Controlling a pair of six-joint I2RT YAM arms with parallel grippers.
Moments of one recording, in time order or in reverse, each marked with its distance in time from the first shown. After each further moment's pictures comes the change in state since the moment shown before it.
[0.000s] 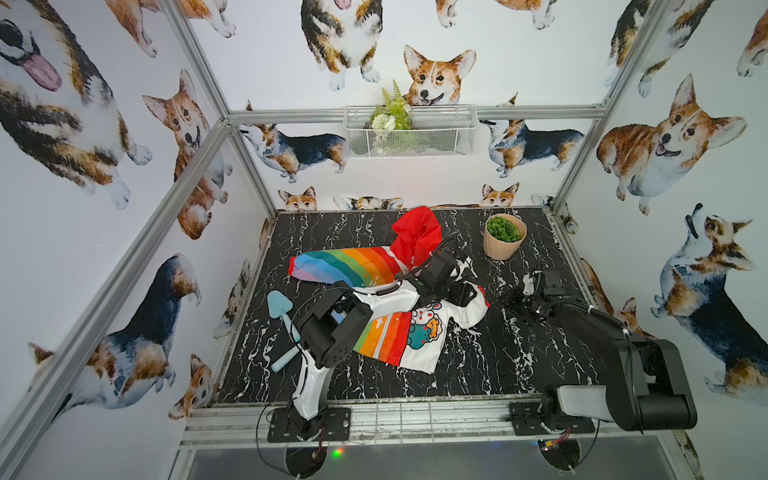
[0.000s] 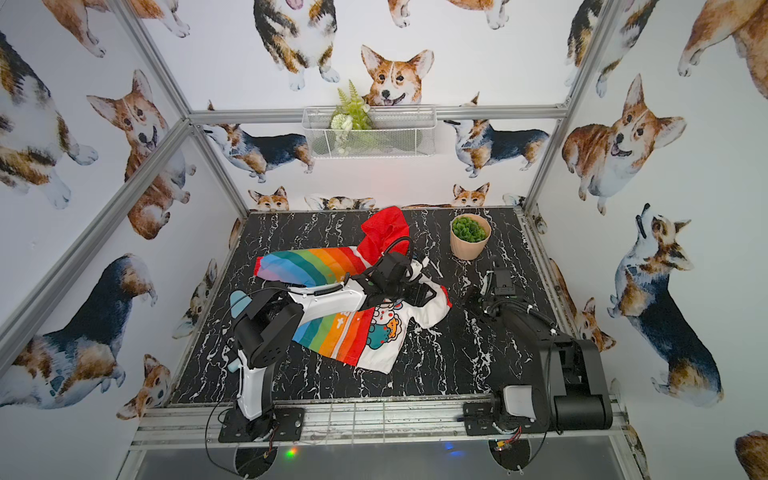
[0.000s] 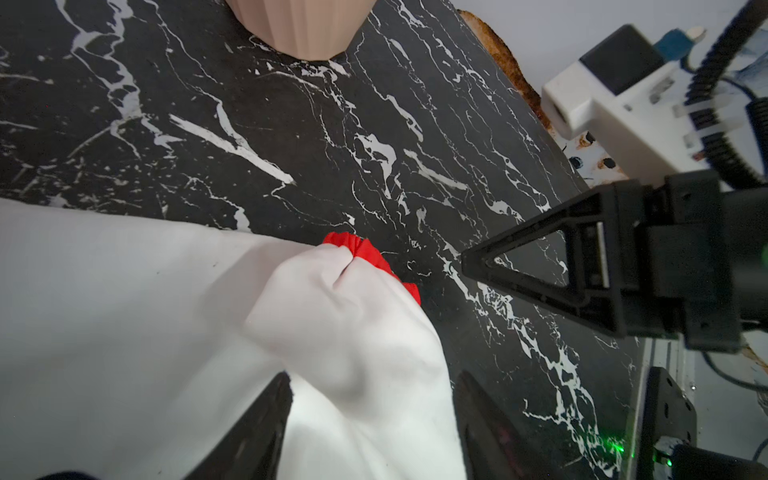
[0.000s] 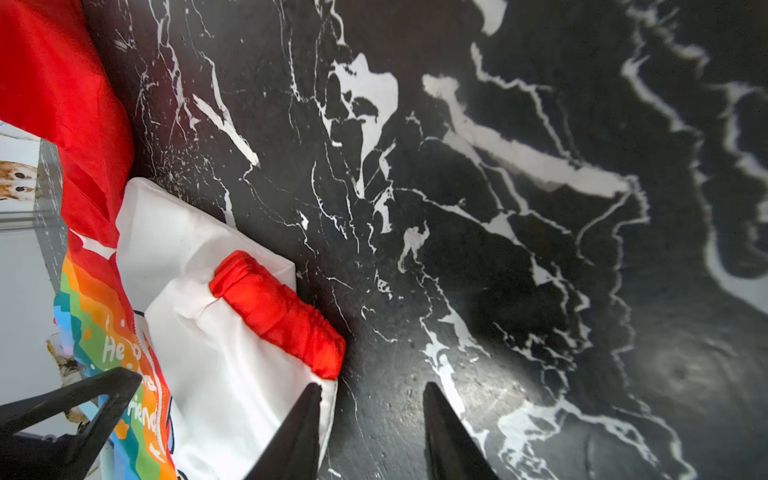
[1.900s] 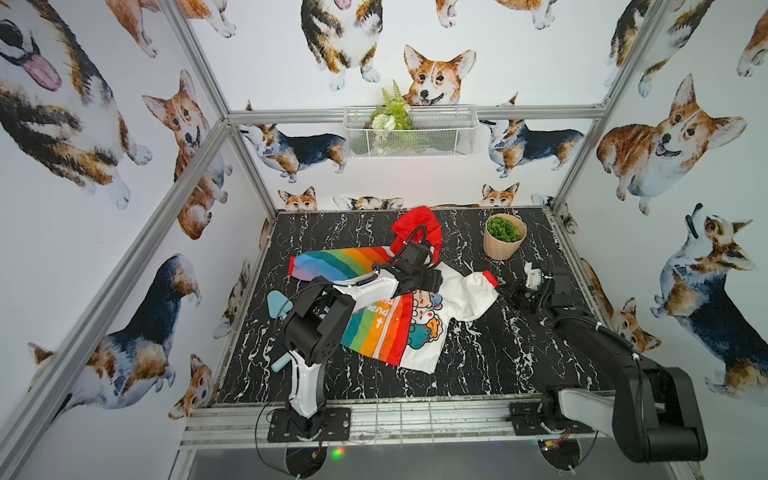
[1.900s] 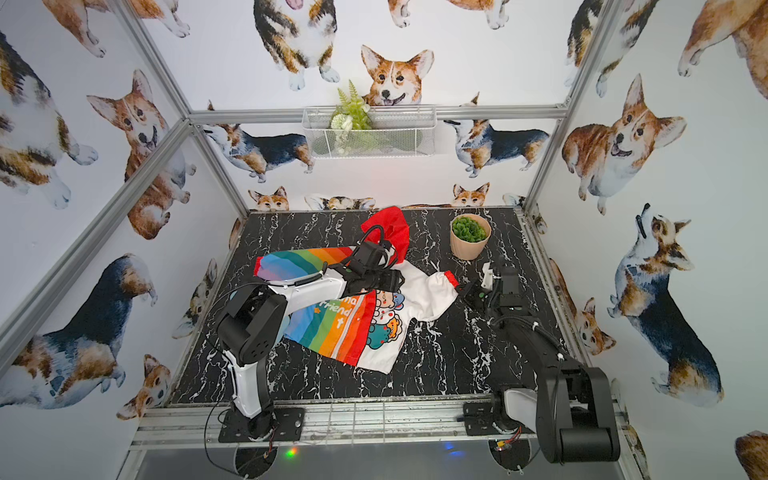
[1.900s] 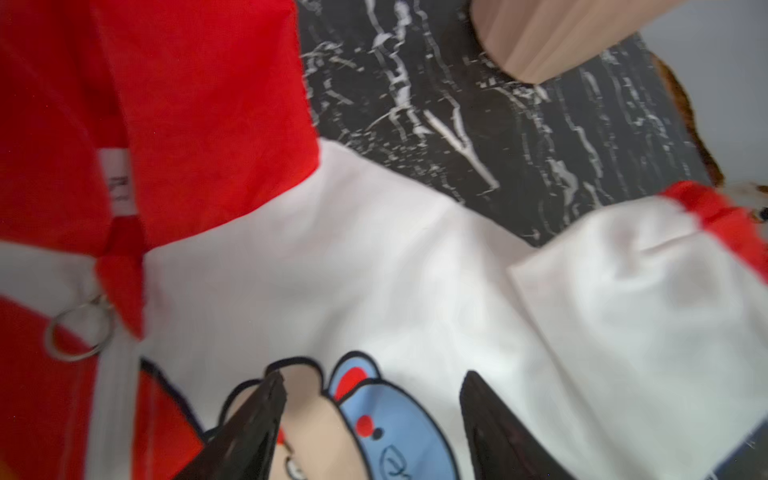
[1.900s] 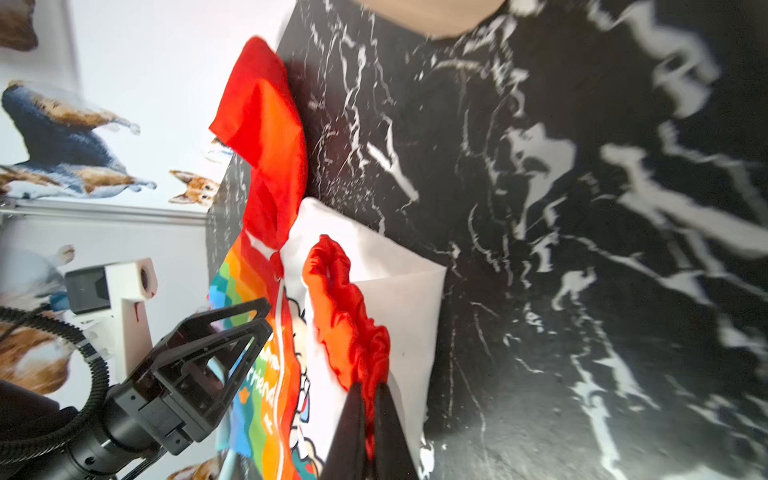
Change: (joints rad) left arm 0.180 -0.080 -0.103 -0.132 -0.151 -0.055; right arm -0.005 -0.224 -0.080 0.185 -0.063 0.096
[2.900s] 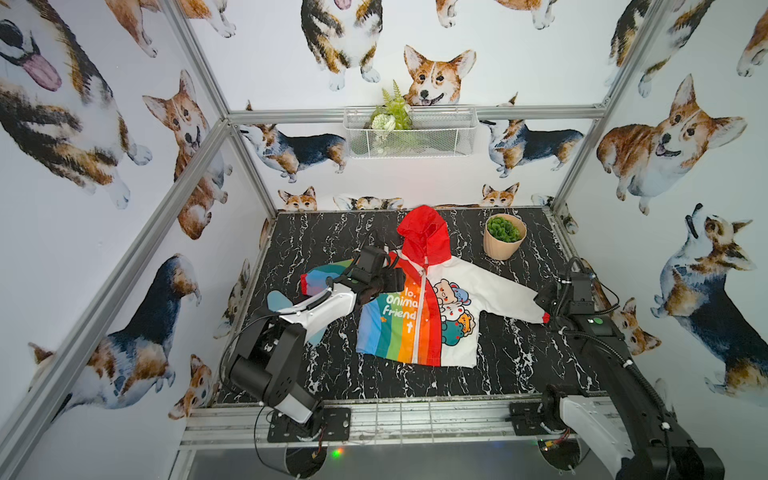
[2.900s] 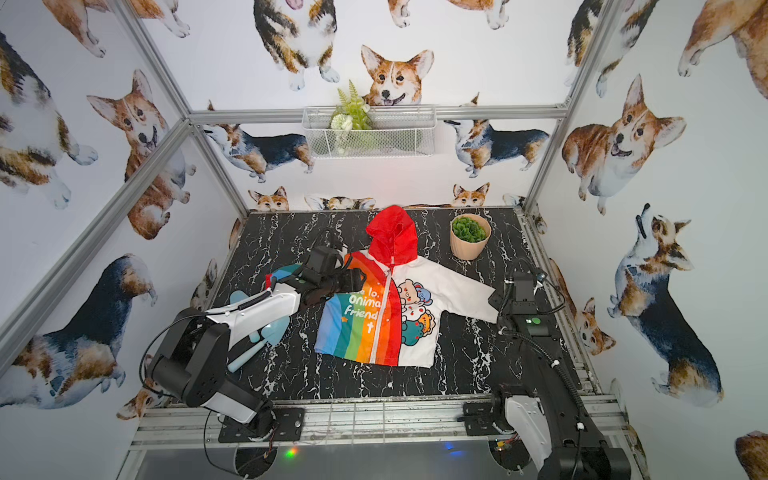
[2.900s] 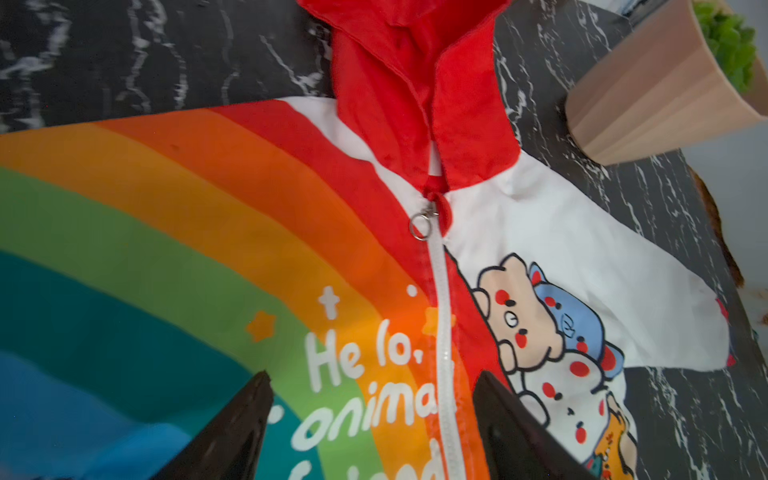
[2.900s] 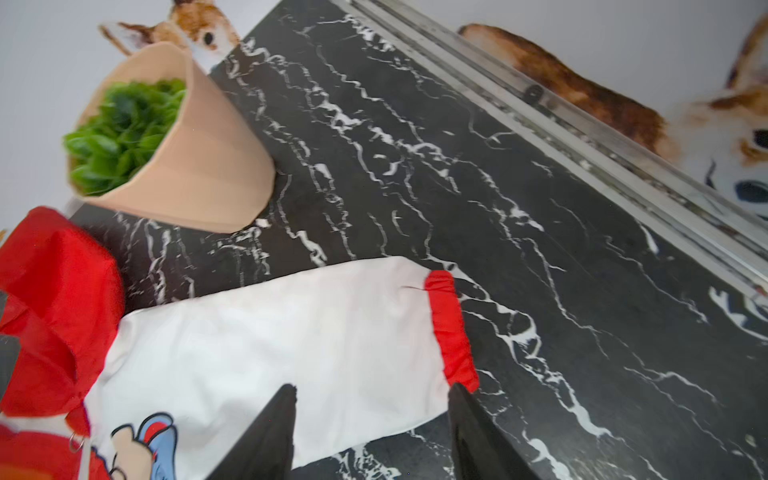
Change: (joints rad) left arm 0.205 -0.388 -0.343 0.020 -0.063 -0.064; right arm 0.010 -0.221 0.113 -0.411 0.628 -0.127
